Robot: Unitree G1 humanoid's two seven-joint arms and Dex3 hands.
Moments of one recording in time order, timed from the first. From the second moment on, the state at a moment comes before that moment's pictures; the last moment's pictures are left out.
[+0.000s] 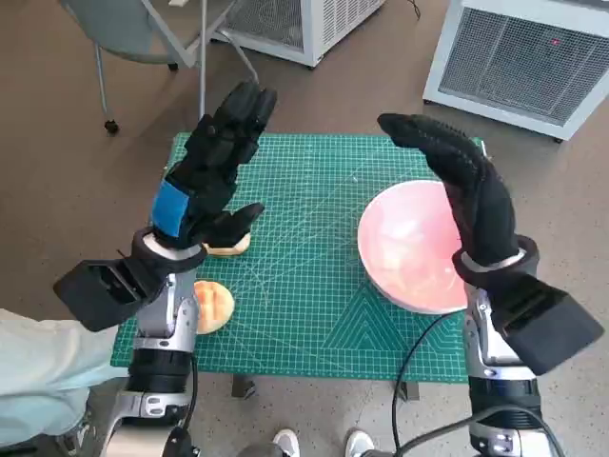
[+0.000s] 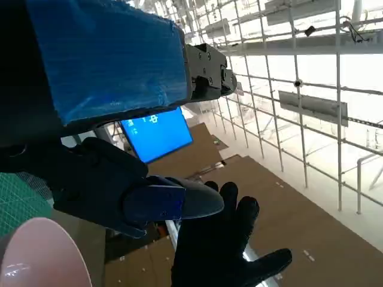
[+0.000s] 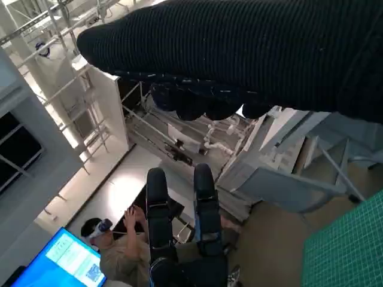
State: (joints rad) left arm -0.59 0.15 0.13 0.39 -0.34 -0.57 -0.55; right arm -0.58 -0.17 -0.04 0.22 0.16 -0.55 0.36
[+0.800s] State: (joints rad) left arm -0.58 0.15 0.13 0.38 -0.30 -0.61 -0.52; right arm -0.56 -0.19 -0.07 0.20 0.22 -0.55 0.40
